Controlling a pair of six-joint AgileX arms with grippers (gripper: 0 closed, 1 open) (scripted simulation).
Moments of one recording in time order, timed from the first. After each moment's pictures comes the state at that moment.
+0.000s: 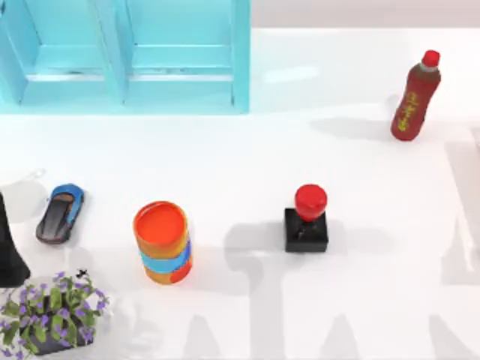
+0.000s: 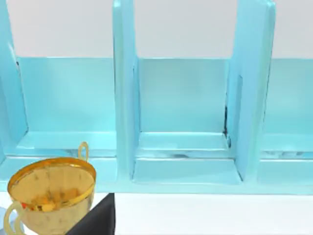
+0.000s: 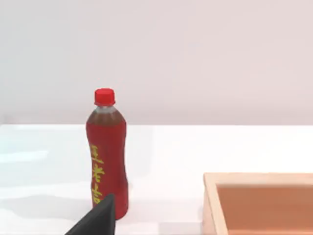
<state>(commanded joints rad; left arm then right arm) 0.00 0.00 0.00 0.00 0.00 0.00 0.00 0.00 0.00 0.00 0.00 0.00</state>
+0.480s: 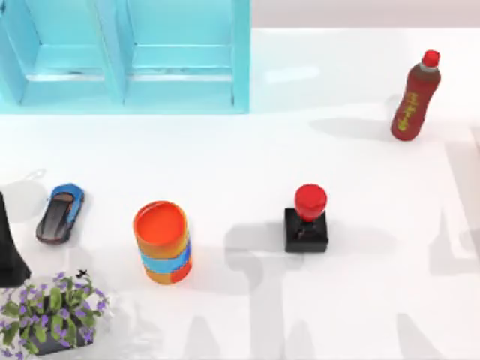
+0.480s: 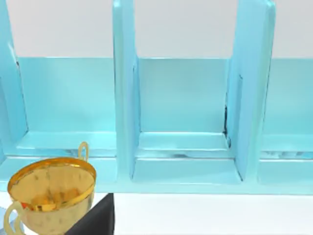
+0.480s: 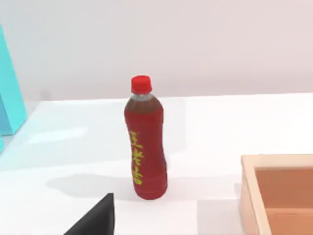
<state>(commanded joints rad) 0.00 0.00 0.00 0.00 0.00 0.00 0.06 0.20 0.20 -0.13 -0.01 0.07</state>
